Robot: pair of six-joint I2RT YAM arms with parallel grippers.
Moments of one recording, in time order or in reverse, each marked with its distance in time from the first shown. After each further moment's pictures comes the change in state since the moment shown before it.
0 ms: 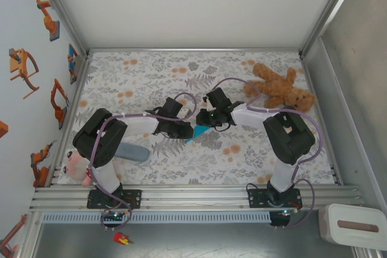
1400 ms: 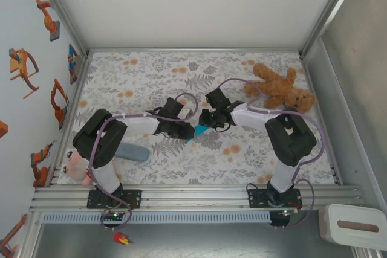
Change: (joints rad) left arm -0.011 -0.006 0.003 -0.003 -0.011 0.022; right arm 0.018 -0.020 0.010 -0.093 0.115 0.084
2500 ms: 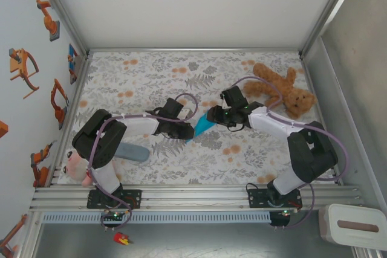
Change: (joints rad) left arm -0.003 -0.005 -0.005 0.001 -0.009 0.001; right arm -0.084 -0.228 -0.106 -0.040 -0.047 -0.017
